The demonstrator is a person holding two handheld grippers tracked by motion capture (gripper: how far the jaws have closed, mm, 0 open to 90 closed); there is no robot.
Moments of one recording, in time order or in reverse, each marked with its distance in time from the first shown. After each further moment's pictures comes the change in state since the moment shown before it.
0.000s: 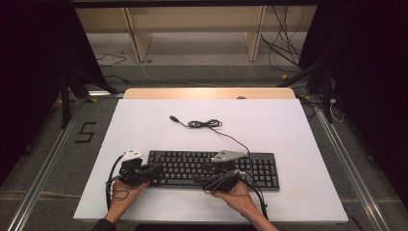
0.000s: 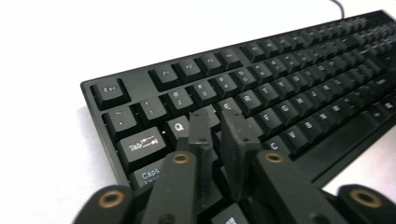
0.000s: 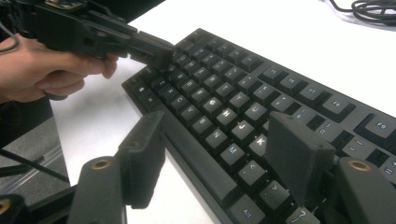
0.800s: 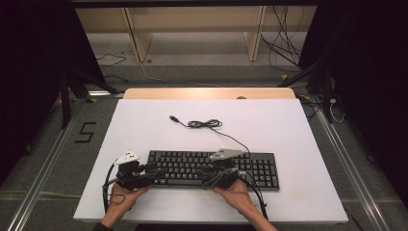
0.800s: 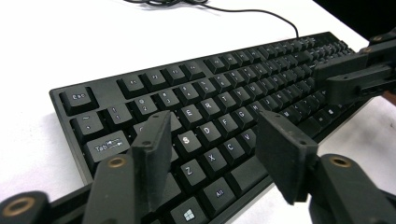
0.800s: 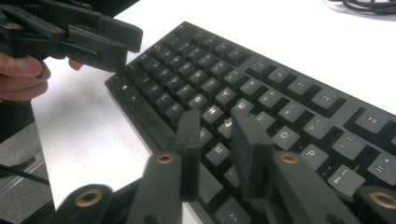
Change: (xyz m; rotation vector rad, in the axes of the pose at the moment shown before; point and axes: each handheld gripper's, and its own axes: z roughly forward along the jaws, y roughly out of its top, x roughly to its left) left arm -0.007 -0.002 -0.014 -0.055 -0.096 -0.030; right arm -0.006 0.001 0.009 0.027 -0.031 0.018
